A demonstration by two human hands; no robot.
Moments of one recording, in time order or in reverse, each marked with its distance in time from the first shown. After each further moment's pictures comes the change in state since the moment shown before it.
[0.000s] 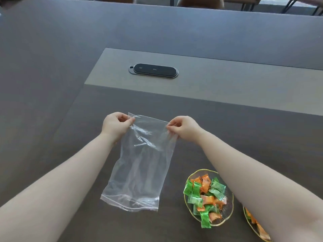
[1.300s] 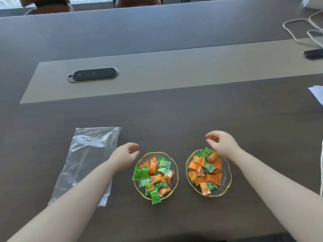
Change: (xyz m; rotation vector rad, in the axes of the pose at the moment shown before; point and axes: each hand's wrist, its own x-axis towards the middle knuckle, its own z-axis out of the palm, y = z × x) left_hand -0.125 0.003 0.156 0.527 -0.568 0.089; right_hand -0.189 0.212 -0.152 -0.229 0.425 0.280
